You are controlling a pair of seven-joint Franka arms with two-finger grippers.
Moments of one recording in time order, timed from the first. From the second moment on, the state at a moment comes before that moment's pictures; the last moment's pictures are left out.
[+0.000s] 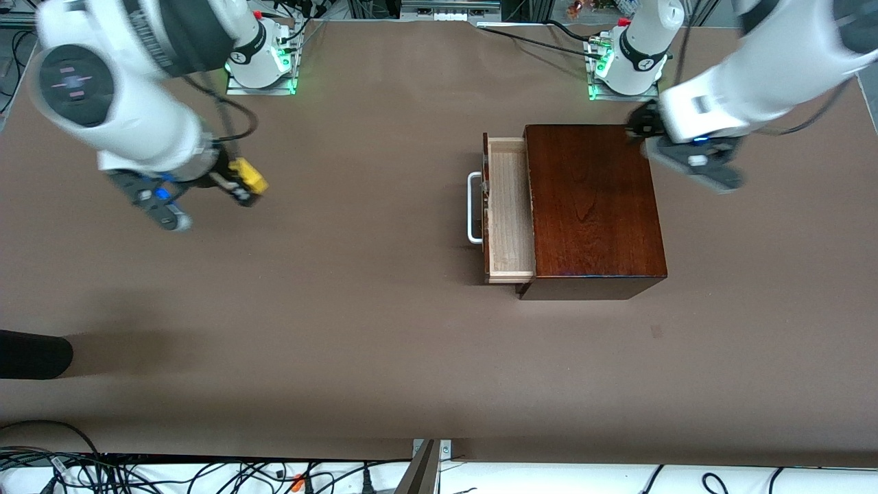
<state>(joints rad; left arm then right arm) -0.06 0.05 -0.27 -1.67 -0.10 1.52 0.22 0.29 0.22 -0.02 -1.48 0.00 1.49 0.91</state>
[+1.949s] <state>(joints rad) -0.37 0.63 -0.52 -1.57 0.25 2.00 0.79 0.28 0.28 -0.45 -2.42 0.28 2.56 -0.44</state>
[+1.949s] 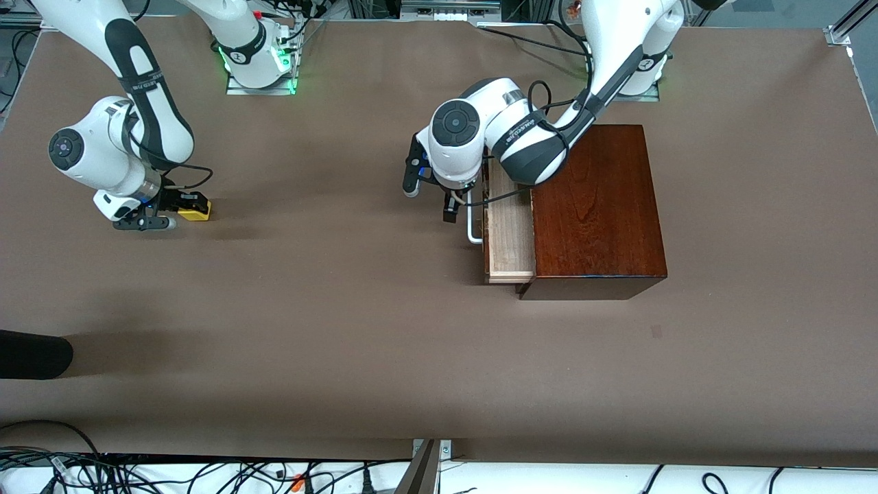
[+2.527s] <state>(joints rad) -0.38 0.64 -0.52 -1.56 0.36 1.94 0.75 0.28 0.30 -0.45 -2.41 0.28 2.57 -0.44</state>
